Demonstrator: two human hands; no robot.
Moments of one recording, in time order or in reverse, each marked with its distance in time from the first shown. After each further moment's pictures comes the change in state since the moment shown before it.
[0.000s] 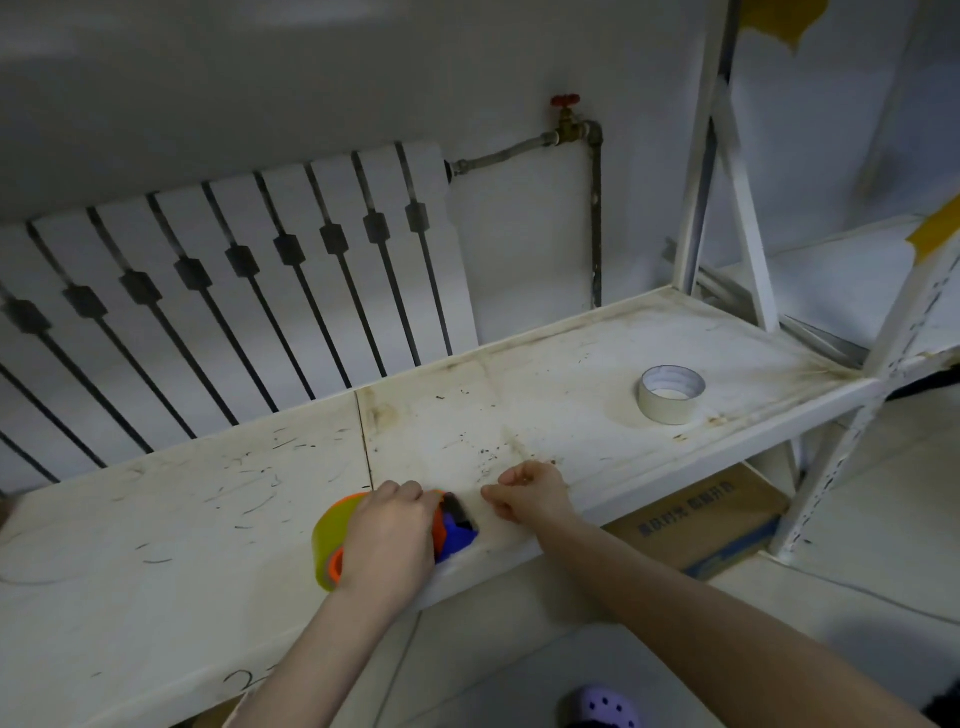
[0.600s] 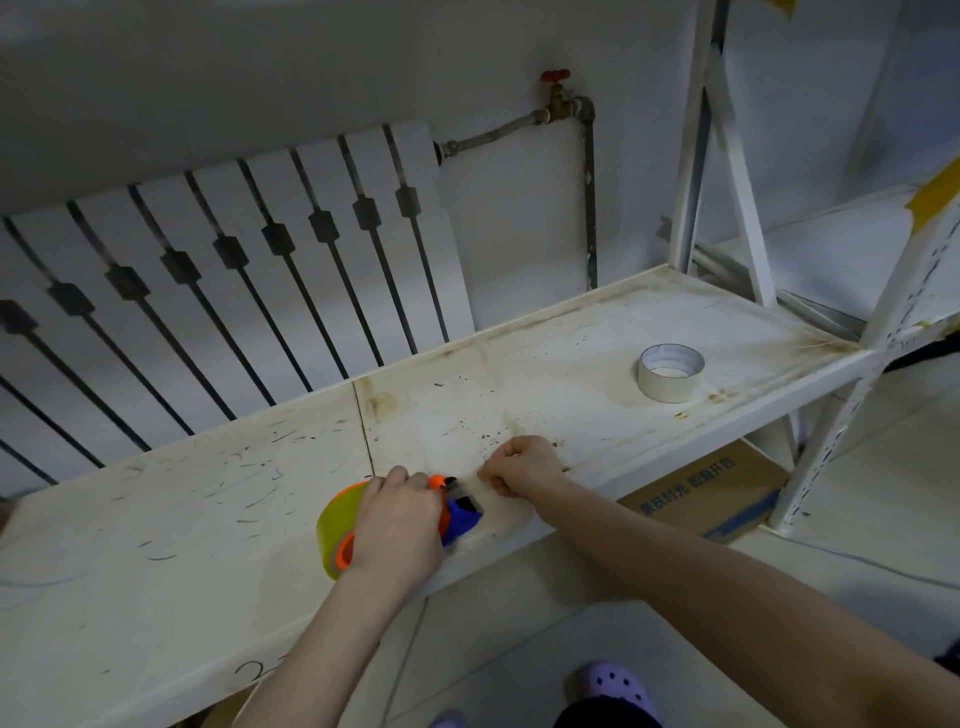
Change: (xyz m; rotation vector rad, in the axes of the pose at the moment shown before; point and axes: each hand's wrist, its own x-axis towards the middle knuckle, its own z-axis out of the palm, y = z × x) left_hand 0.002 0.008 -0.016 0.090 -0.201 -0.002; right_hand 0.011 -0.010 0.007 -0.133 -0.033 0.010
